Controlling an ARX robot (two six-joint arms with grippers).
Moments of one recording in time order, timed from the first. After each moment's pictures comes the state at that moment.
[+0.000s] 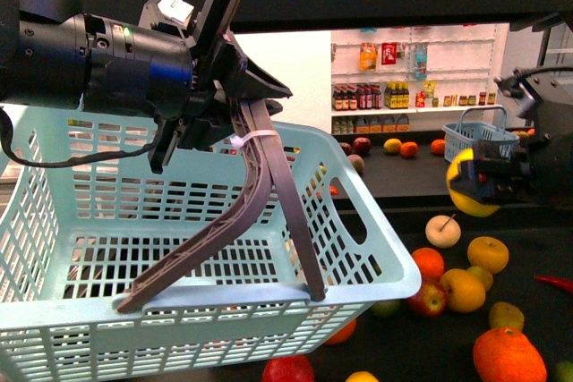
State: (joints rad) left arm -0.28 1.78 1.27 0.28 0.66 -0.77; right arm 0.01 1.83 1.13 0.31 -0.24 0.07
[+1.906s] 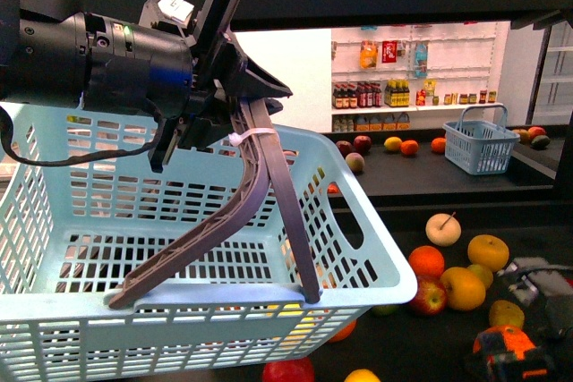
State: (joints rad) left arm -0.28 1.78 1.27 0.28 0.66 -0.78; right arm -0.11 2.25 1.00 0.51 -0.32 -0.12
